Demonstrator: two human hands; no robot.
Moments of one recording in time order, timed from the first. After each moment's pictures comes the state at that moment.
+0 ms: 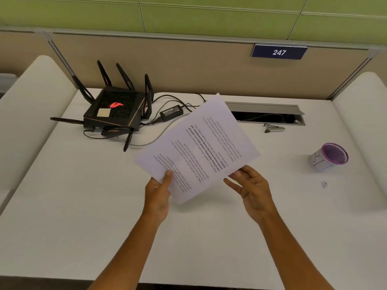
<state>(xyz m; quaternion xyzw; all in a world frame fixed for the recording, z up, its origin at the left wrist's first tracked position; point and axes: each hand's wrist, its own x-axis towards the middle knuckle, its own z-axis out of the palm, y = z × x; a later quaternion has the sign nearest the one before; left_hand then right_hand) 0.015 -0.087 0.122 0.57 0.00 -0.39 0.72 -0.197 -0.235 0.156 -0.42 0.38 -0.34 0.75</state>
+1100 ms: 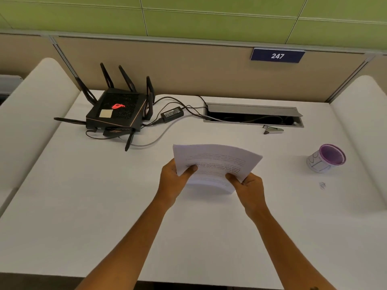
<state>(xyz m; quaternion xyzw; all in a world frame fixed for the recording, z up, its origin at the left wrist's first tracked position) 0.008 -0.120 0.157 0.67 -0.23 -0.34 0.62 -0.190 -0.235 0.142 -0.60 0.48 -0.30 0.57</state>
